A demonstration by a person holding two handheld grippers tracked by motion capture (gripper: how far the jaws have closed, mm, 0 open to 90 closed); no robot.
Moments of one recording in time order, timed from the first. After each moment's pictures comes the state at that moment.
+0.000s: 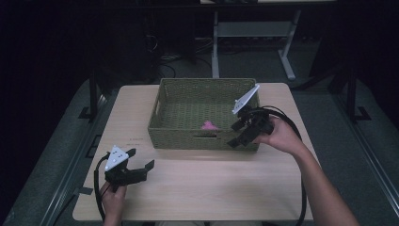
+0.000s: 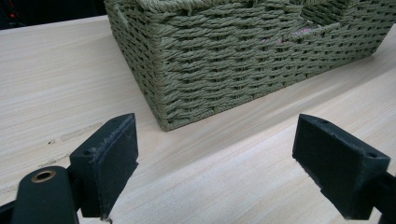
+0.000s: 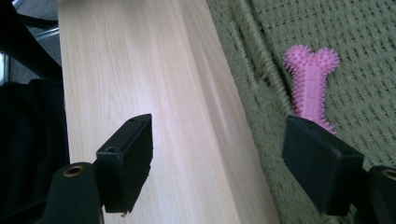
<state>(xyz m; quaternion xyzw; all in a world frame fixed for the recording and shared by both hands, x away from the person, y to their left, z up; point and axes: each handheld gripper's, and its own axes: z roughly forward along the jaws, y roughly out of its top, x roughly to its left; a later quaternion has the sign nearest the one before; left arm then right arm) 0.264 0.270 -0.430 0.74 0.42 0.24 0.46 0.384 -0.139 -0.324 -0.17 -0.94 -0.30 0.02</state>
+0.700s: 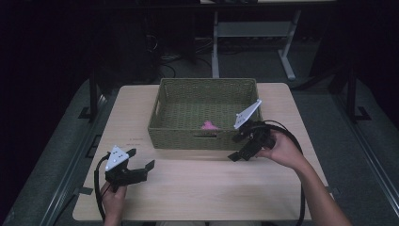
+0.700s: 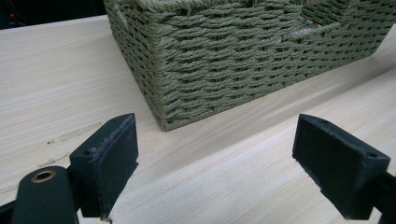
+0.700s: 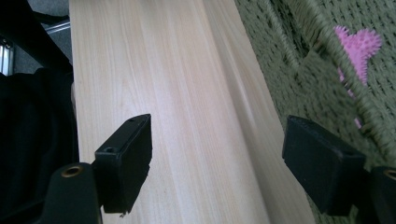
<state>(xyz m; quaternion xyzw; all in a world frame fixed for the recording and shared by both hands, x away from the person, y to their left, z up) 0.264 0.270 -0.430 0.74 0.42 0.24 0.46 0.355 -0.142 -0.347 -0.16 -0.94 -0.31 0.02</state>
